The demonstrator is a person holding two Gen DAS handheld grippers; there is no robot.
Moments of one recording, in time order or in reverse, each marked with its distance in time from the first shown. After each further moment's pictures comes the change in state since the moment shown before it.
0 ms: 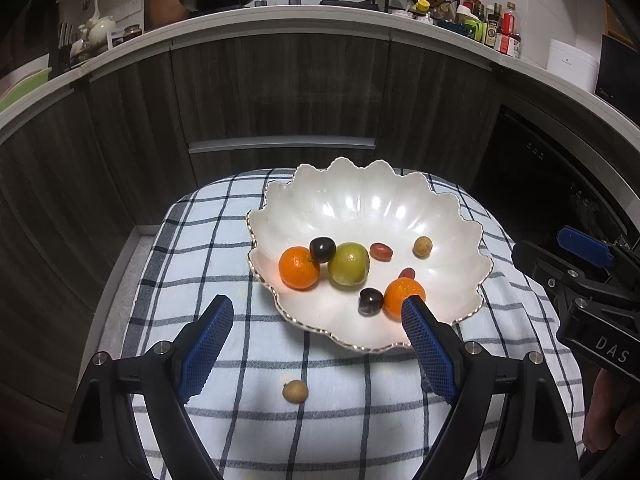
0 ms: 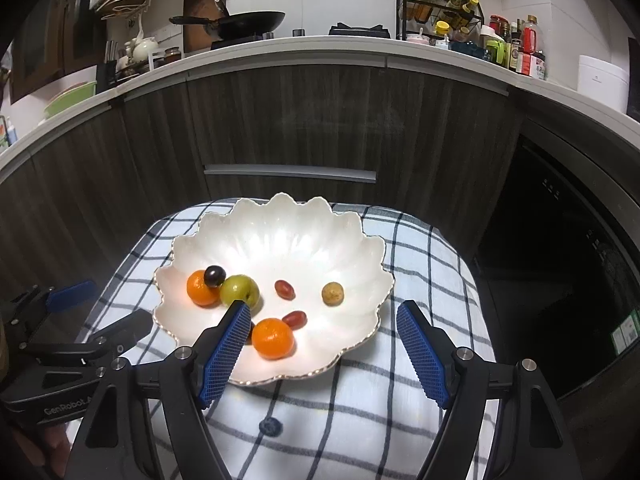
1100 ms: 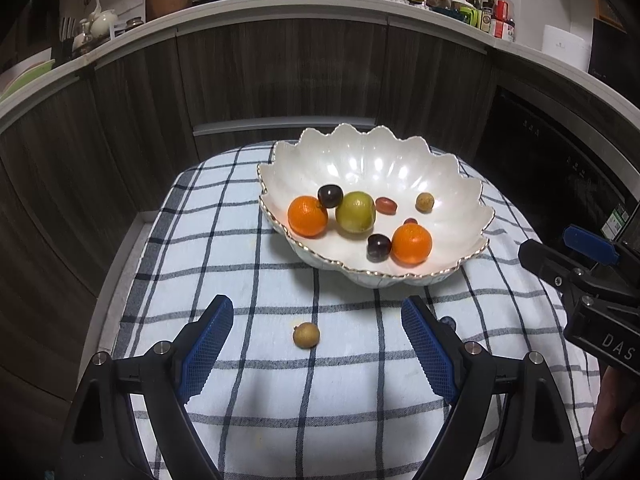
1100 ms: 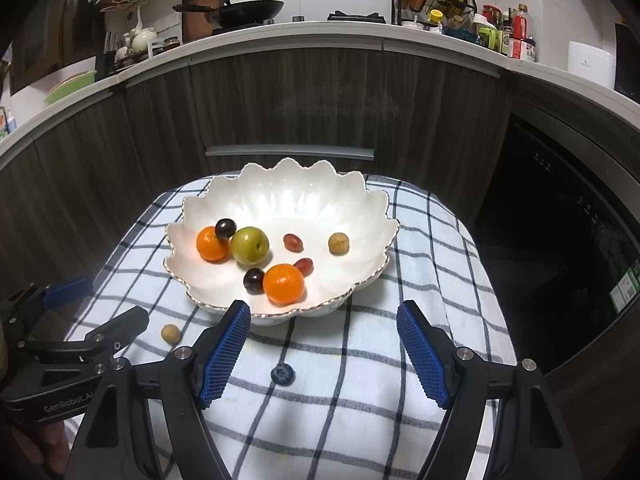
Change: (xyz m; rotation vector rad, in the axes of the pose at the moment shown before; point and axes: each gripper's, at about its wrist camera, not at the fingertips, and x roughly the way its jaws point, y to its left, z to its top) left arm -0.008 0.008 -0.051 0.012 0.032 0.003; right arm -0.017 0.015 -0.050 0.011 0.033 -0.016
